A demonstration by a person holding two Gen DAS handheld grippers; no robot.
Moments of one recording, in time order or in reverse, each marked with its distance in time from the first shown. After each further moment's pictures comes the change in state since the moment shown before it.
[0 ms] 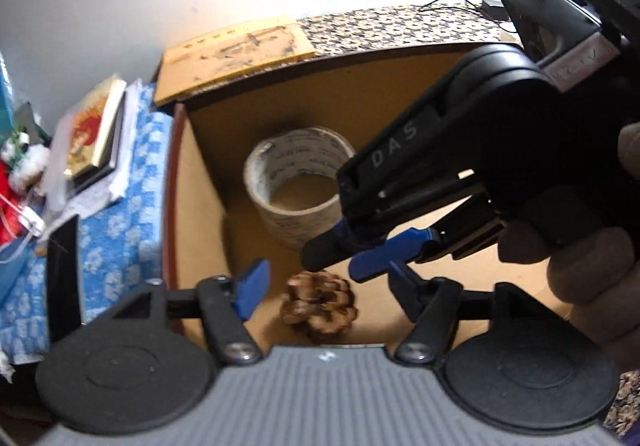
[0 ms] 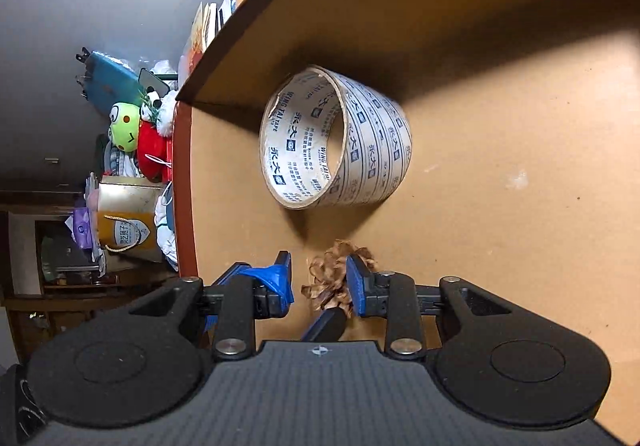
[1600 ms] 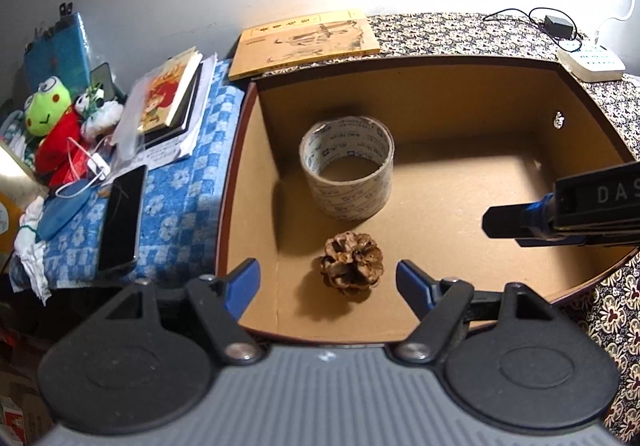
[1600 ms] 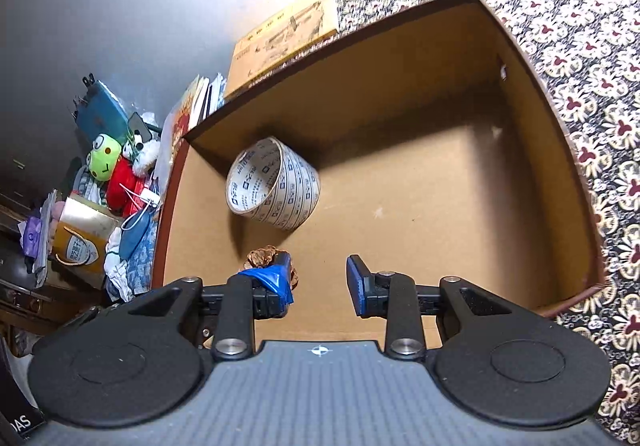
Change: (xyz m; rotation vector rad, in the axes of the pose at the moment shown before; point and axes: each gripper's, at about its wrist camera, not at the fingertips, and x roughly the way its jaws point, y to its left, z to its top) left arm -0.042 -0.020 -0.010 -0.156 0.036 0.182; right arm -0.084 -0.001 -0.059 -0.175 -0.343 -0.201
